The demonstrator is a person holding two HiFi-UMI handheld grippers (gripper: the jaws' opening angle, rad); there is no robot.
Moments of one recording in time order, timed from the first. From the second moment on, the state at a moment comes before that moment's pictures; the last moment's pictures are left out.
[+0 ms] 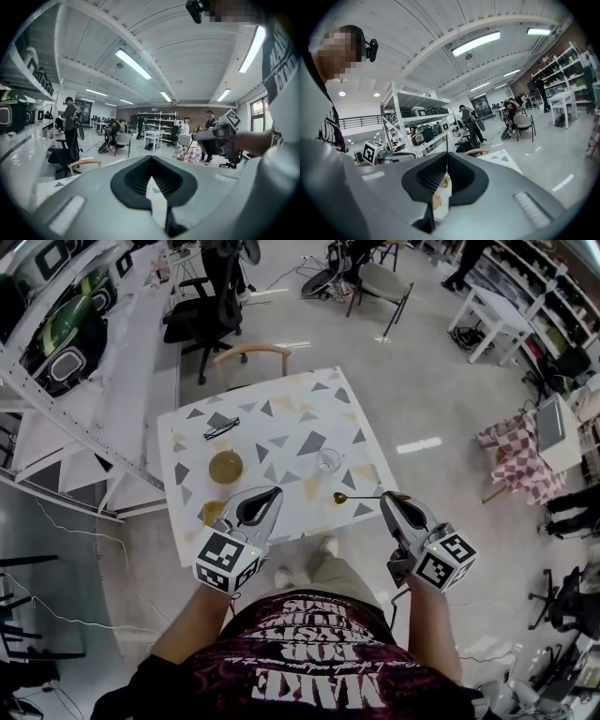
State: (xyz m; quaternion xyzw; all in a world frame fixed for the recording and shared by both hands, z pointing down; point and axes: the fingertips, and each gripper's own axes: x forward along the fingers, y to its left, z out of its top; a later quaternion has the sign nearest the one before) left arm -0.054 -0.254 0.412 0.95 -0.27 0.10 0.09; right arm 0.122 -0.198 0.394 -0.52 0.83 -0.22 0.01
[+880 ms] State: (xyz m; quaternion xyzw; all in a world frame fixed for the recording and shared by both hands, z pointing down) left arm -0.029 -0.334 0.429 0.93 -0.33 0.14 0.10; right arm 0.164 -0.296 0.438 -0.47 0.84 -0.26 0.01
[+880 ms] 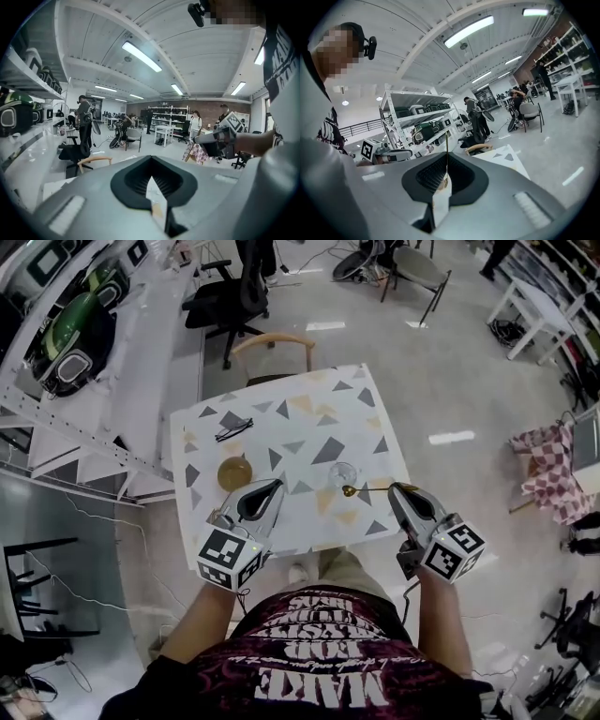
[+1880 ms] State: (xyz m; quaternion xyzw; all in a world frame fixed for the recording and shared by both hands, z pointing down) left arm 0.020 -0.404 0.510 0.91 -0.33 0.19 0.17; right arm 0.195 -0.374 0.553 -0.45 0.82 -0.34 -0.06
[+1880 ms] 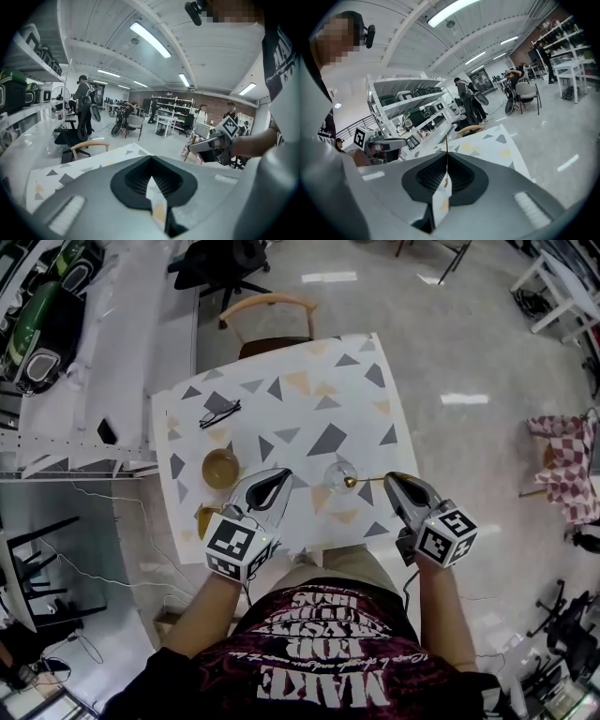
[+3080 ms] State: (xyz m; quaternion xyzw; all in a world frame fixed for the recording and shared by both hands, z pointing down) left arm 0.009 -0.389 0.585 0.88 -0.33 0.26 0.21; right arm 0.154 -0.400 0.690 -0.42 0.82 -0.32 -0.23
